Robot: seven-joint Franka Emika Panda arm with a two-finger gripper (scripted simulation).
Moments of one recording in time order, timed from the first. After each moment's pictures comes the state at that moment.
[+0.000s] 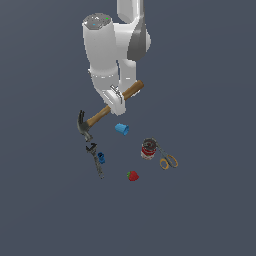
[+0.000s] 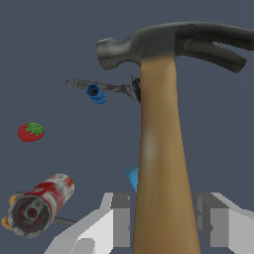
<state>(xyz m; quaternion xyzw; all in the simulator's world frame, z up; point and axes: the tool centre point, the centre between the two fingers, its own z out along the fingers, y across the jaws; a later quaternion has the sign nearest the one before) -0.102 -0.076 0.237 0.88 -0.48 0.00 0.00</state>
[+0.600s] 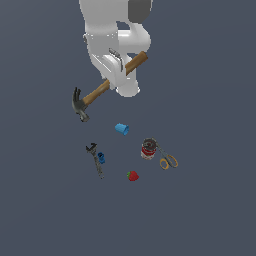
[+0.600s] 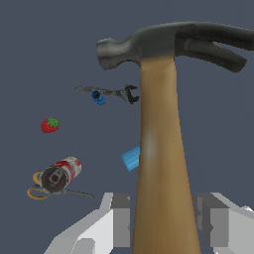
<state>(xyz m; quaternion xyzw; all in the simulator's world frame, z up) -0.126 -0.071 0.334 0.88 -0.48 0.00 0.00</state>
